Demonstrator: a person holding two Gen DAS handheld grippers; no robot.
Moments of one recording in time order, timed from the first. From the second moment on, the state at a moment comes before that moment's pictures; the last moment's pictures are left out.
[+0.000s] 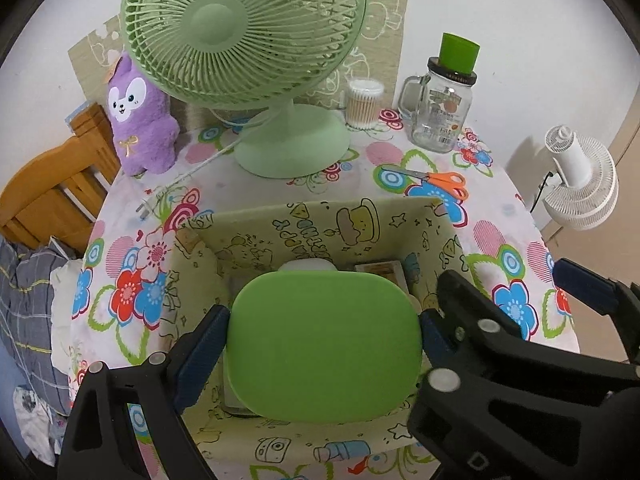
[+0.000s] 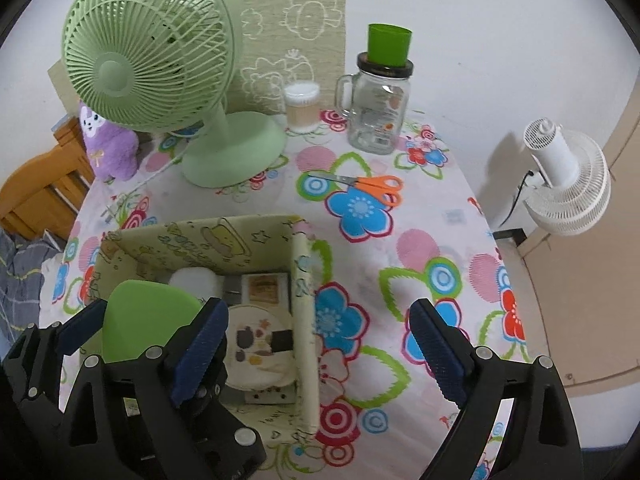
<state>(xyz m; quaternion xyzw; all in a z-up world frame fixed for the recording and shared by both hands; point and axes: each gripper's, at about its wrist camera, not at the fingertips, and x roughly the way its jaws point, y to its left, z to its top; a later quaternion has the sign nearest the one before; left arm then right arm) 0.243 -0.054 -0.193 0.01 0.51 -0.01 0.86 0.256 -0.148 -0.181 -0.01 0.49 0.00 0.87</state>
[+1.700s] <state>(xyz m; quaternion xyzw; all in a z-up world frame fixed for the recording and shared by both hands) 0.206 -0.031 -0.198 0.04 0.52 0.02 0.85 0.230 -0.135 -0.202 0.02 0.51 0.02 0.86</state>
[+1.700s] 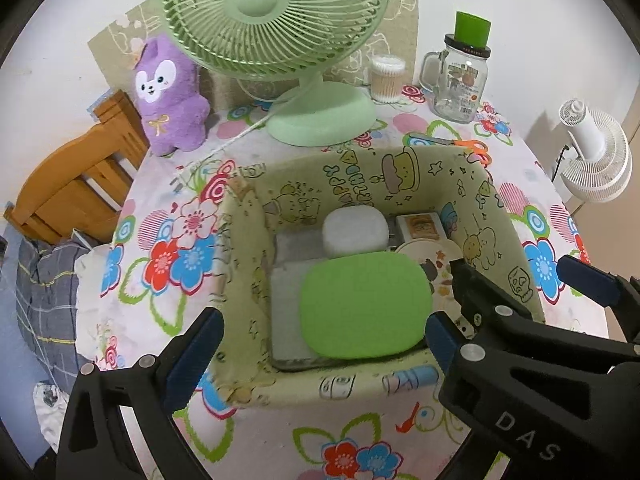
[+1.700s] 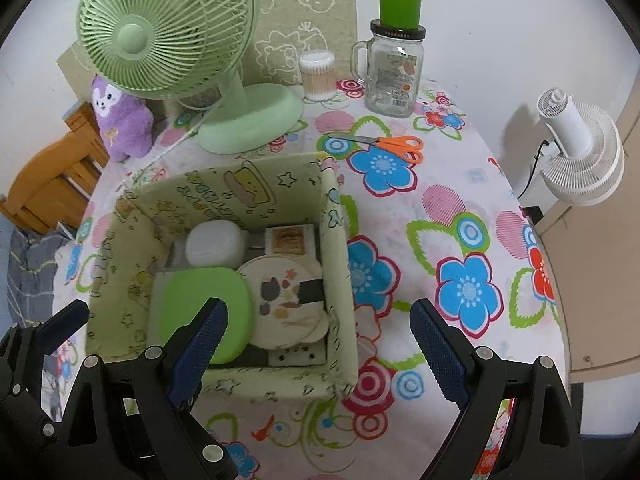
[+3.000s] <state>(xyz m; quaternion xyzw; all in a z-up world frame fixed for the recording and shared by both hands) 0.109 0.025 -0.135 -0.02 0.48 0.03 0.88 0.132 -0.138 -0.147 0.00 0.46 0.03 0.89</state>
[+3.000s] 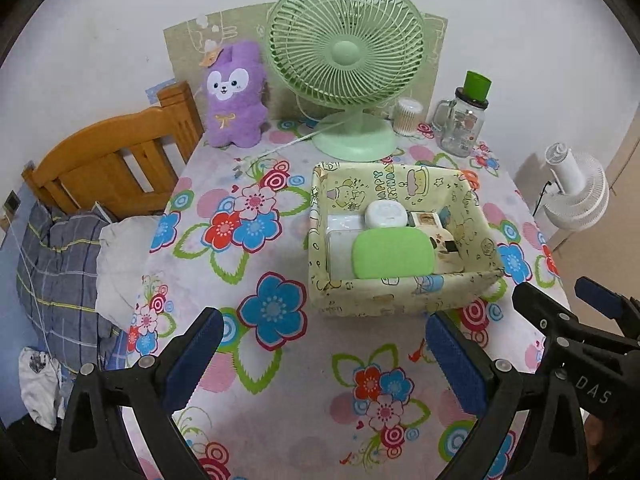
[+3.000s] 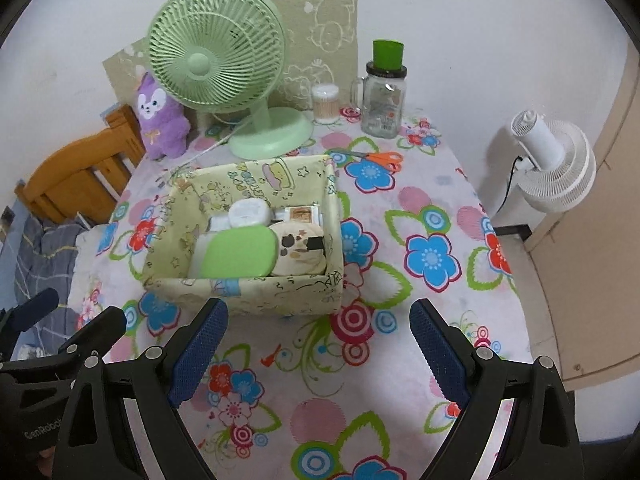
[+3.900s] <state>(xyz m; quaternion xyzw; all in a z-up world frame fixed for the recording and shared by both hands) 0.077 0.007 -0.029 0.01 0.42 0.03 0.90 0.092 -0.152 -0.037 0.02 0.41 0.01 0.91</state>
